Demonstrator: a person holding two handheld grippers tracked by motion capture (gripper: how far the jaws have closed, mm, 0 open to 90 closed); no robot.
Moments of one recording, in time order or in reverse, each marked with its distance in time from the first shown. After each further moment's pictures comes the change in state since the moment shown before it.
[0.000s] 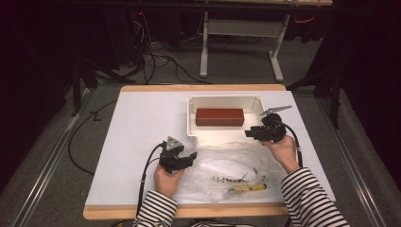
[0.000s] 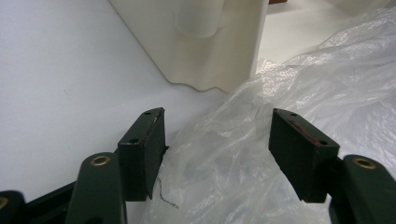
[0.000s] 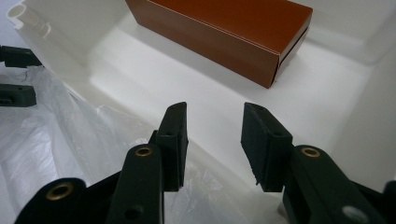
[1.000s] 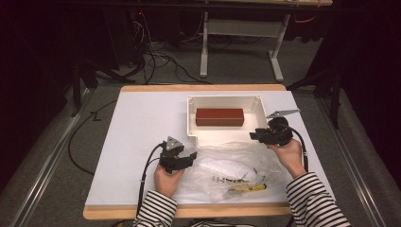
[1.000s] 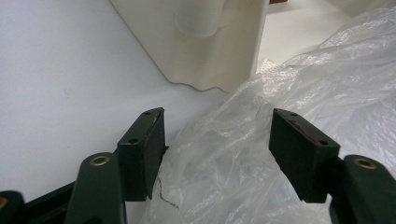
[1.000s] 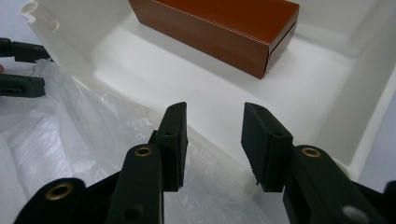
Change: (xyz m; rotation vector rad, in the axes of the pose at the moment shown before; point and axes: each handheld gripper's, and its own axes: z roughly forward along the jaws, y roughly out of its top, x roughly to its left) left arm 0.000 0.000 0.000 0.001 0.000 -0.001; right arm -0.002 -0.013 -0.017 -0.031 -0.001 -0.001
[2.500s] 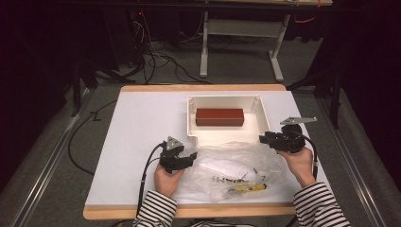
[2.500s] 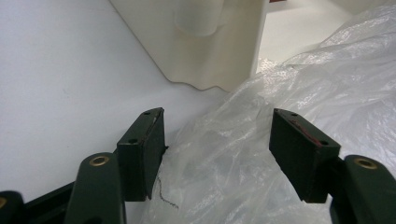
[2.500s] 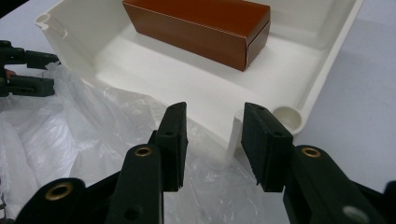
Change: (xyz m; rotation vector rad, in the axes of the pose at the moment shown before) left arm 0.000 0.000 0.000 0.005 0.001 0.002; right arm -0.007 -0.027 -0.029 -0.087 -0.014 0.041
